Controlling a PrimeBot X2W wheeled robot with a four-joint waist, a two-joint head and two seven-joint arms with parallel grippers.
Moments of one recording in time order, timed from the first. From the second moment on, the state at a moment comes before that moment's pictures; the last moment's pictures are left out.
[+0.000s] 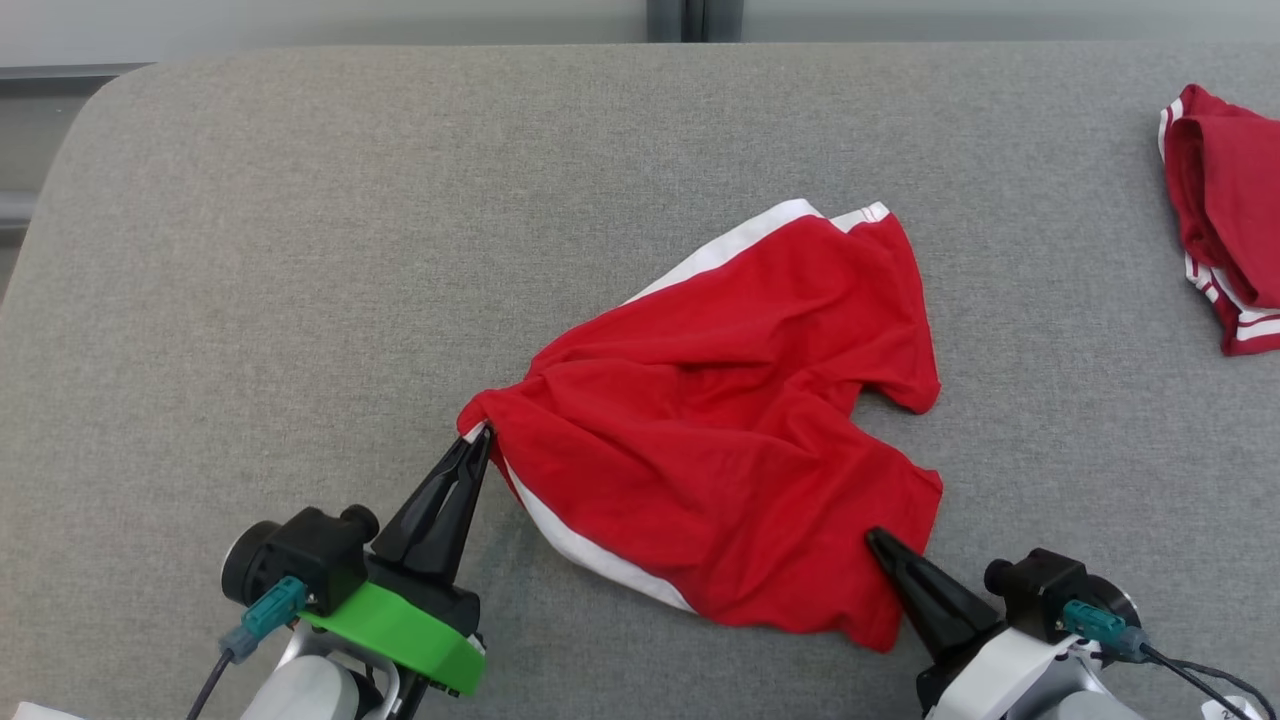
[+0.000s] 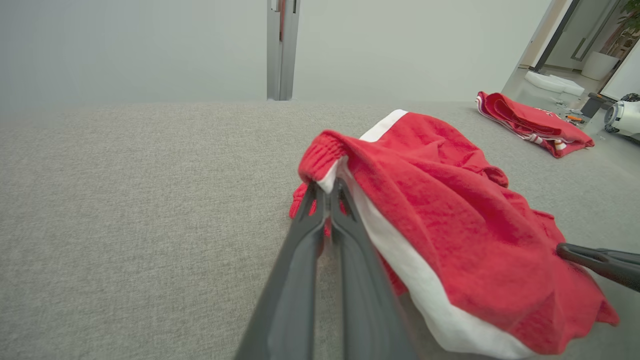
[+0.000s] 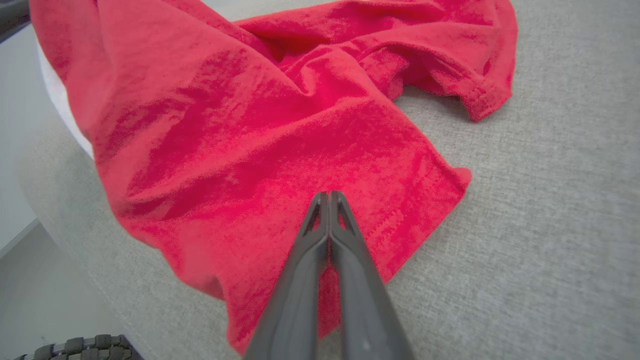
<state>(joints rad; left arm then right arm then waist) -0.18 0.30 -0.47 0.17 -0.48 -0.13 -0.26 -0.10 -0.37 0.55 0.26 0.48 0.13 -0.26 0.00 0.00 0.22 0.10</state>
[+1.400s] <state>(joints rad) -0.24 0.42 -0.59 -0.18 -0.55 -0.13 -0.25 -0.08 -0.50 0.07 -0.12 0.27 0.13 -0.26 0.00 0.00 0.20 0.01</state>
